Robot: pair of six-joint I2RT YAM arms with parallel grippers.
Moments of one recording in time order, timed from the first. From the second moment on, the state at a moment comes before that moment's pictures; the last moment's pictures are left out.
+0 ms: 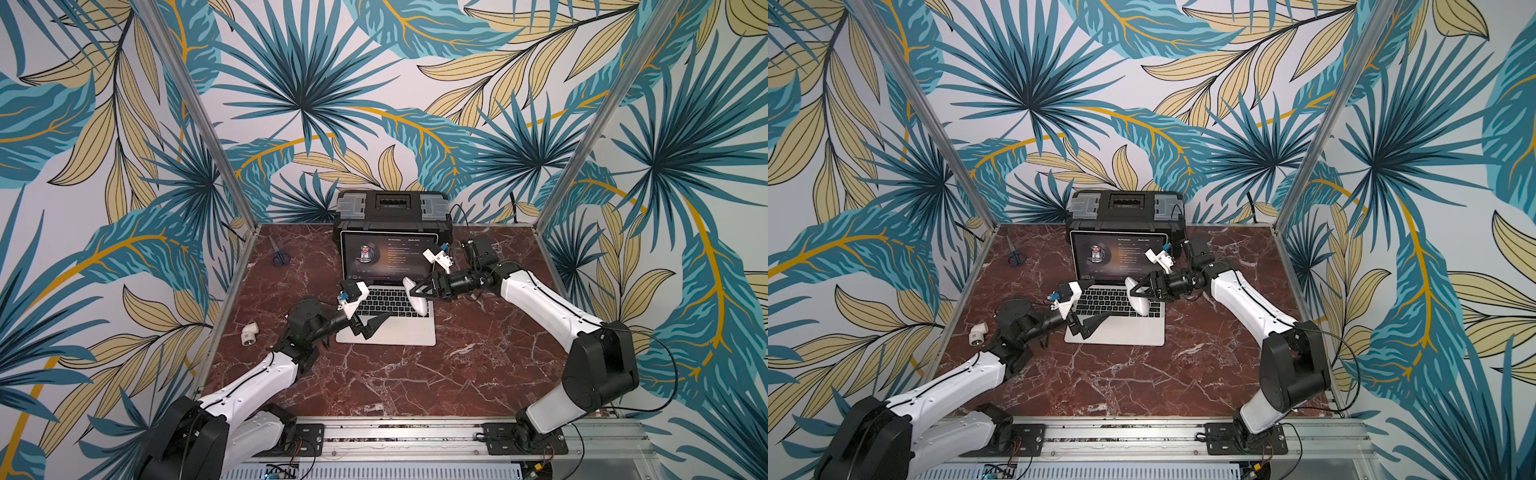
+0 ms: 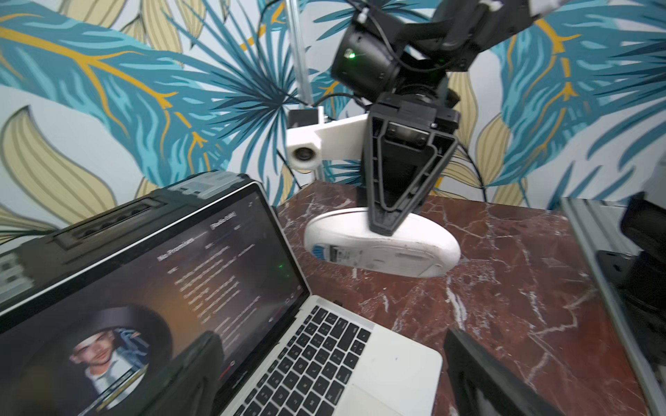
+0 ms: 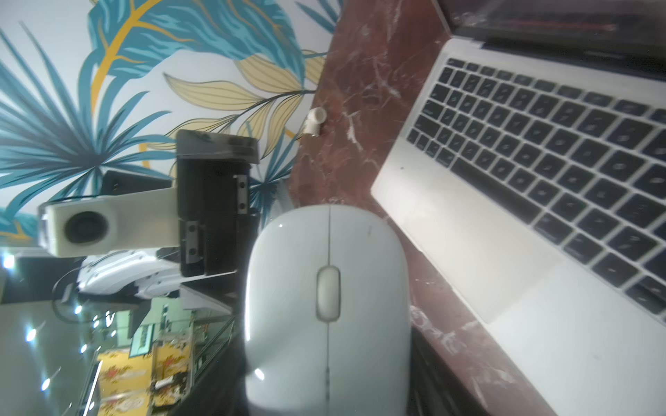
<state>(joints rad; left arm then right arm) -0.44 1.10 0.44 0.65 0.64 0.13 0.35 1.60 1.27 -0.60 -1.05 0.31</state>
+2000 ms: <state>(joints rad) -0.53 1.09 0.47 0.48 0.72 0.05 0.49 1.77 1.37 -0.60 -1.27 0.28</state>
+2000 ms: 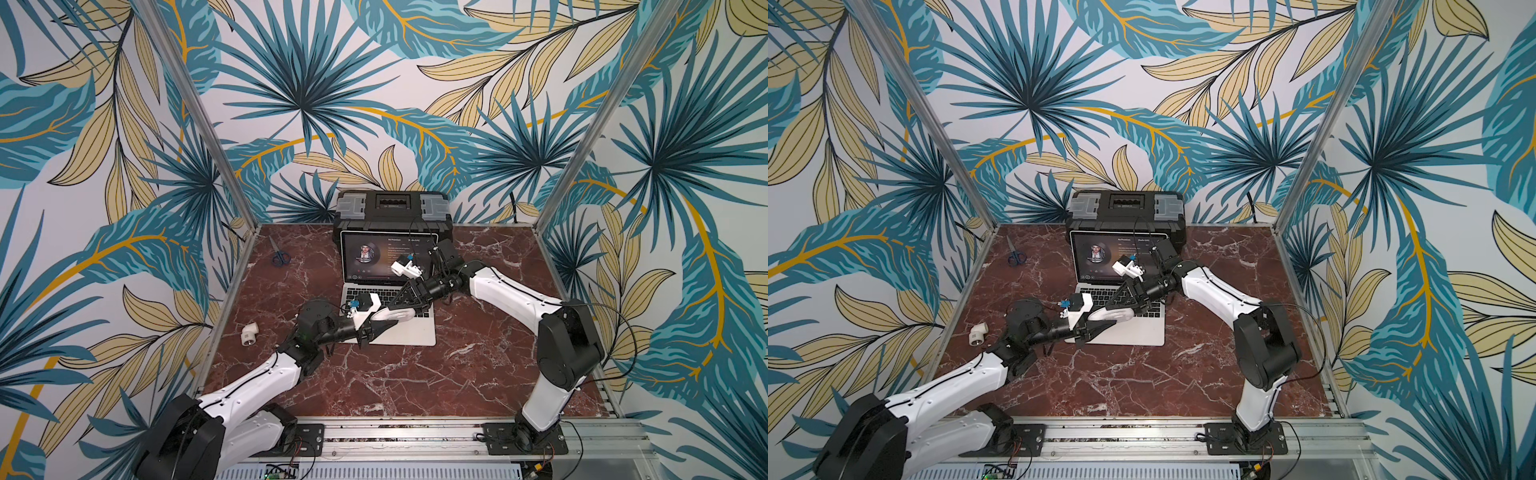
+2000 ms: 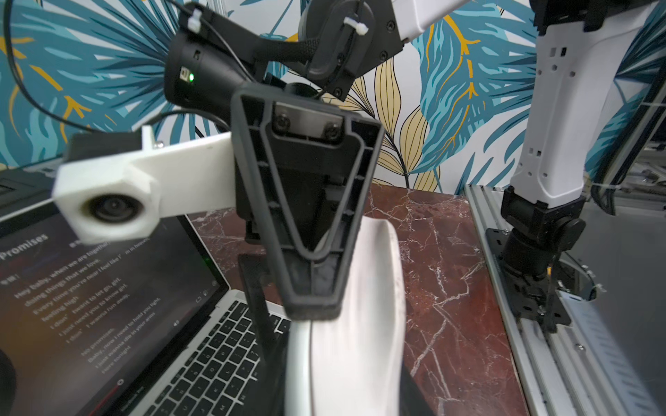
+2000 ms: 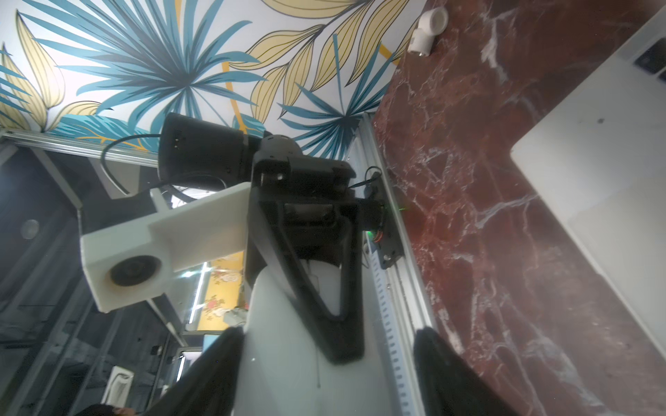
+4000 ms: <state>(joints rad) -0.58 1.30 0.33 0.03 0.70 -0.79 0.25 2.05 1.48 -0.79 -0.34 -1.12</state>
